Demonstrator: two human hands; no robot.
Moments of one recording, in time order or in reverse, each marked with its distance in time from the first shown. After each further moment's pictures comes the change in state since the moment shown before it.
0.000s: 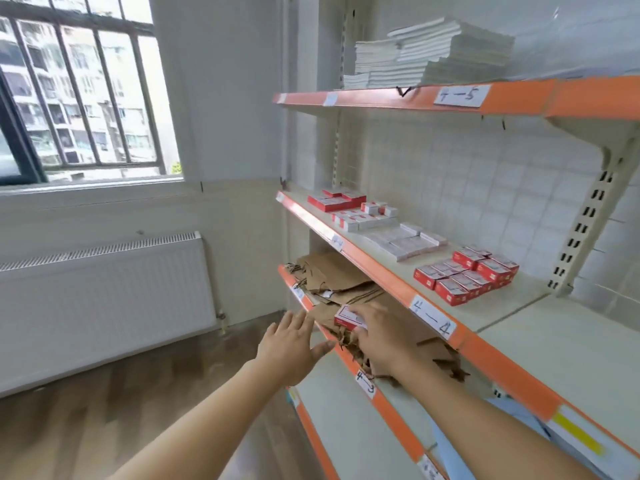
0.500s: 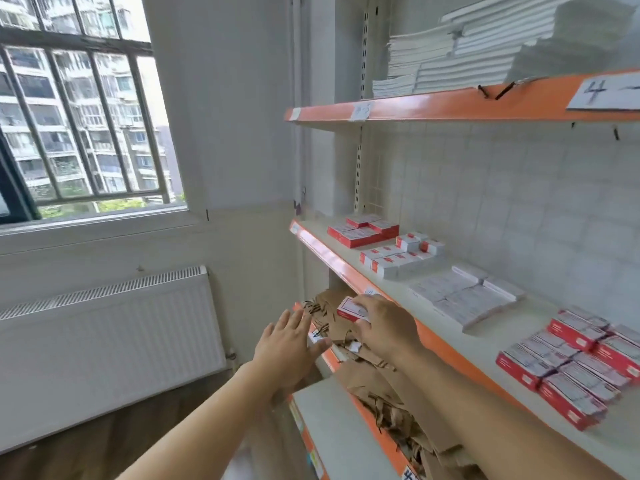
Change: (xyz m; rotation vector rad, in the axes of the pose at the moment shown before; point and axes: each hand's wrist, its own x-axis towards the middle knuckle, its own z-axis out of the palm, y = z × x) left_hand 0.183 -0.095 -0.050 0.004 0.030 -0.066; right_hand 0.223 0.003 0.040 0.041 0.064 -0.038
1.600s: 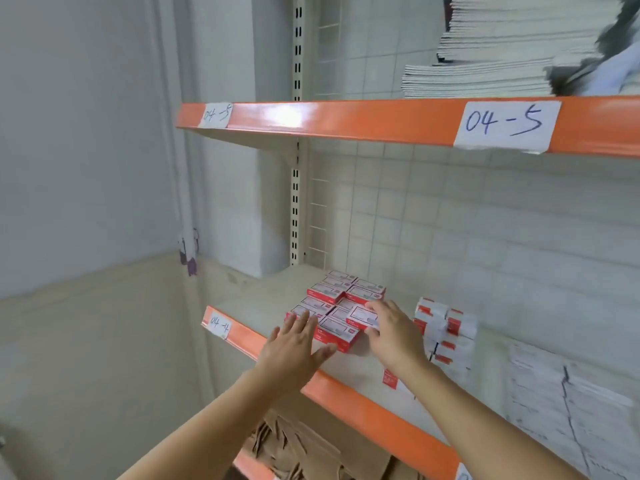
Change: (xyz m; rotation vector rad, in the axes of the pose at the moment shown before) left_hand 0.420 -0.067 -0.037 -0.074 -0.013 0.557; right_hand 0.320 0.088 0.072 -0.285 0.265 0.510
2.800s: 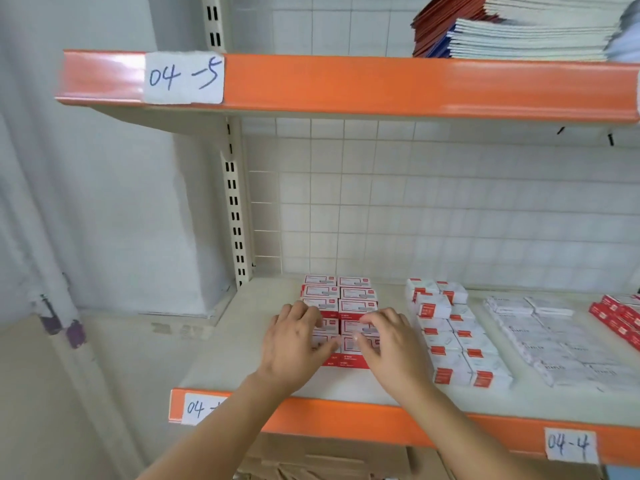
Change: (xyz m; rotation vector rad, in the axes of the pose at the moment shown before) left_hand 0.117 -0.079 0.000 -0.219 0.318 0.585; right_hand 0.008 -0.068 0.058 -0.173 0.298 0.337
